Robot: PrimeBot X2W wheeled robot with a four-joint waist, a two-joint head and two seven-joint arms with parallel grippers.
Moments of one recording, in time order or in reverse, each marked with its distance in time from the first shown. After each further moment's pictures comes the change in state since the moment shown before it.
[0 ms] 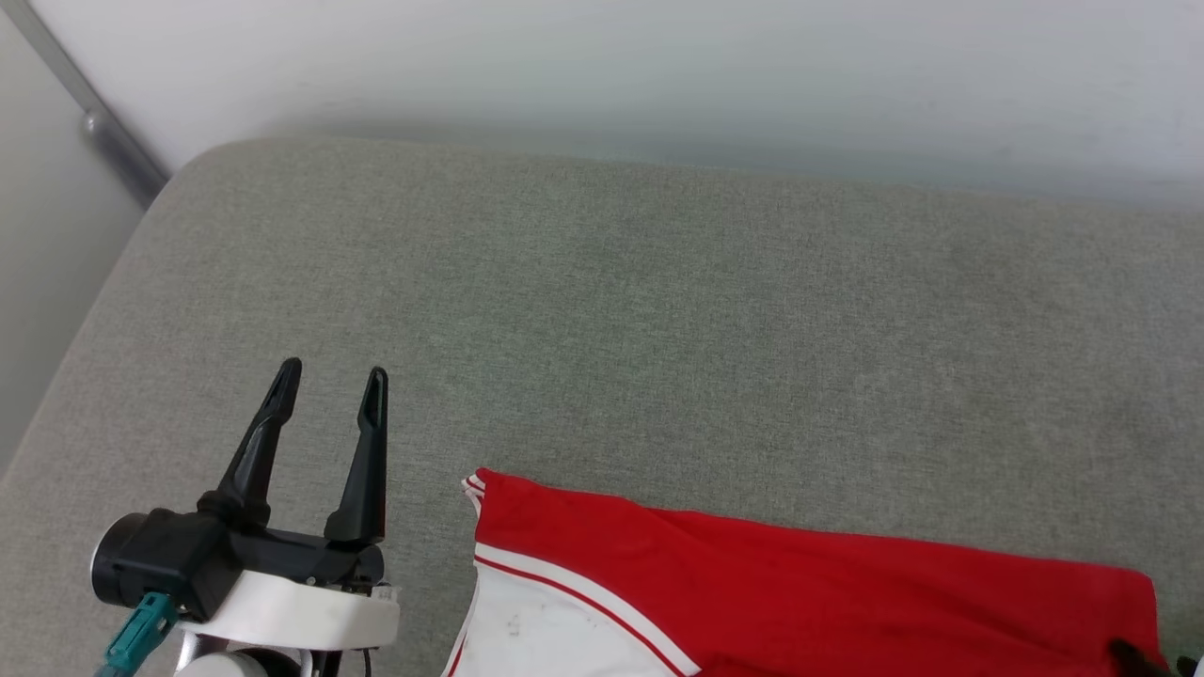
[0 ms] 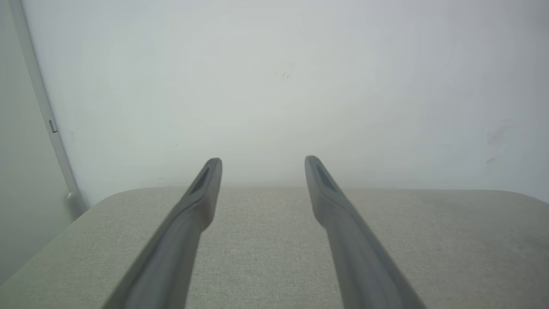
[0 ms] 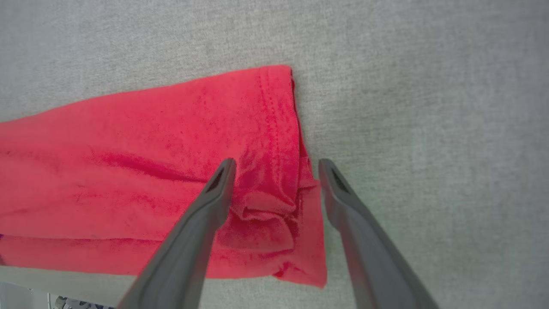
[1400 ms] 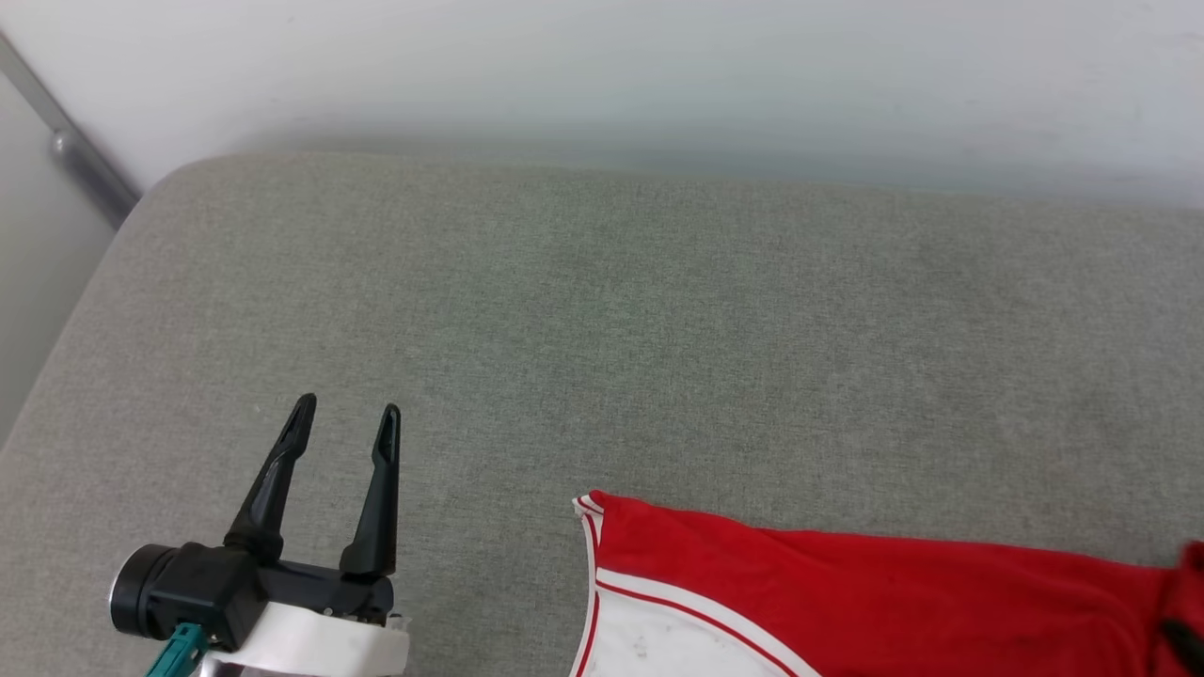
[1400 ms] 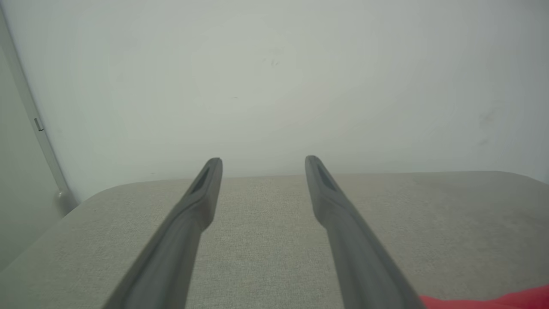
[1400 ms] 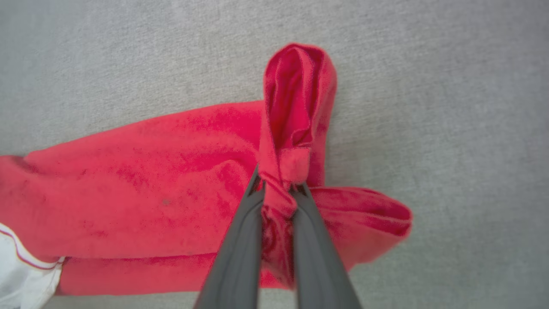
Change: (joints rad) left arm 0.065 -0.219 0.196 0.065 0.244 -0.218 0.000; right arm -0.019 -0.079 -0.022 0.099 0.067 0.000 -0.134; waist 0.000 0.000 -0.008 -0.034
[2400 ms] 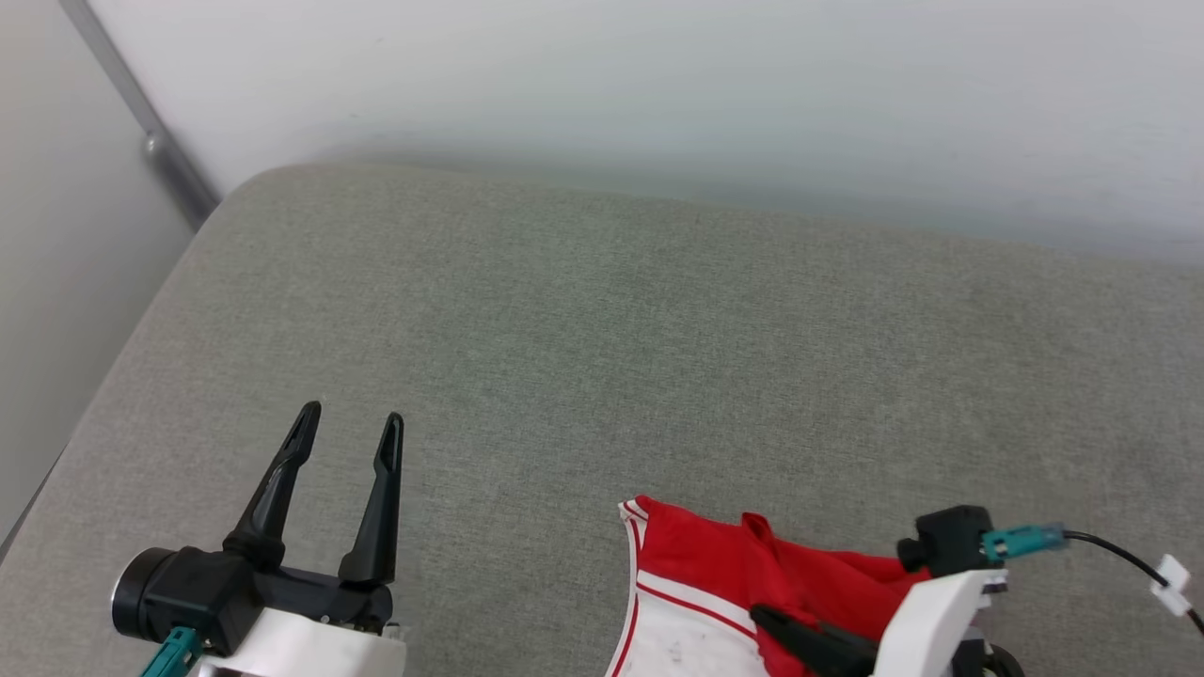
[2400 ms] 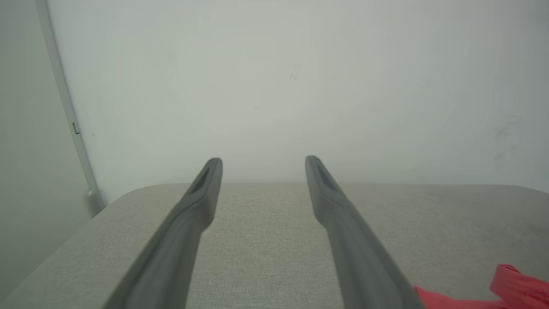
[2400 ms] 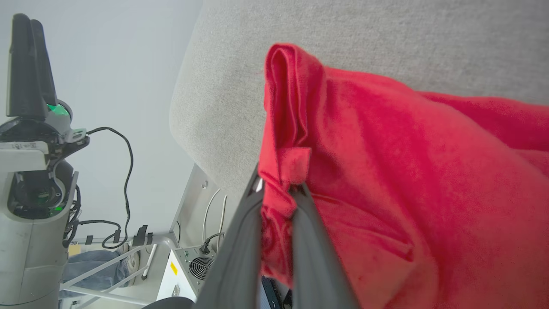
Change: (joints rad) left arm 0.014 0.029 -0.024 -0.002 -0.041 -0.002 0.000; right arm -0.049 0.209 0.543 -0.134 0.246 0.000 0.065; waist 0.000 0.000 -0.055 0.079
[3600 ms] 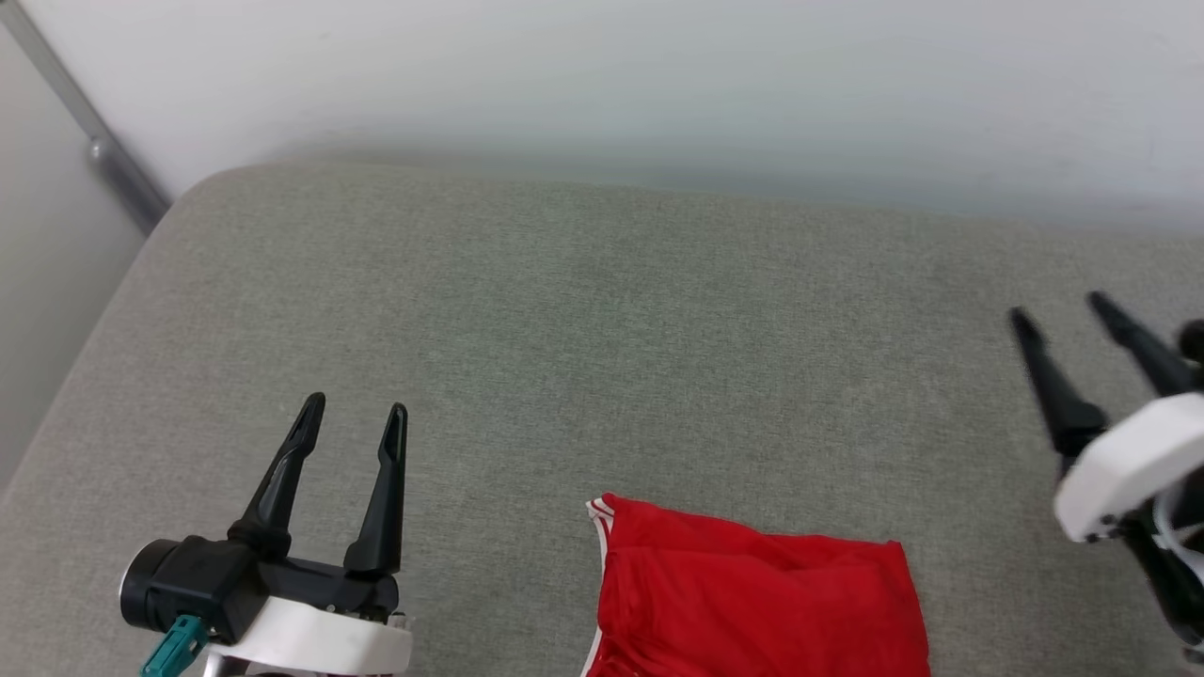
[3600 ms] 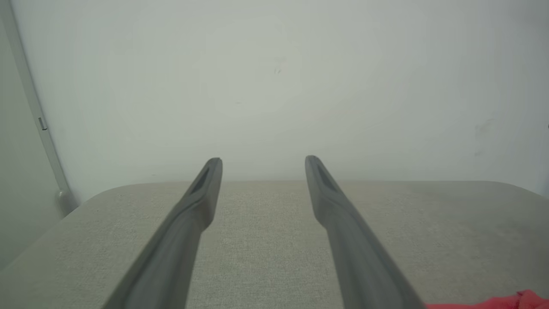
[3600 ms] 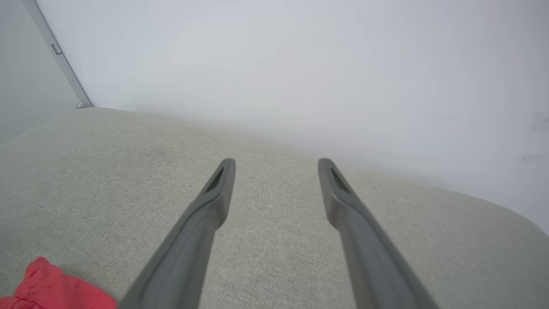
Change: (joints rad) left arm -0.023 -0.004 -0.005 0.017 -0.010 0.000 0.000; right arm -0.307 -0.252 -0.109 0.054 -0.446 0.000 -0.455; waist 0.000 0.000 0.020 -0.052
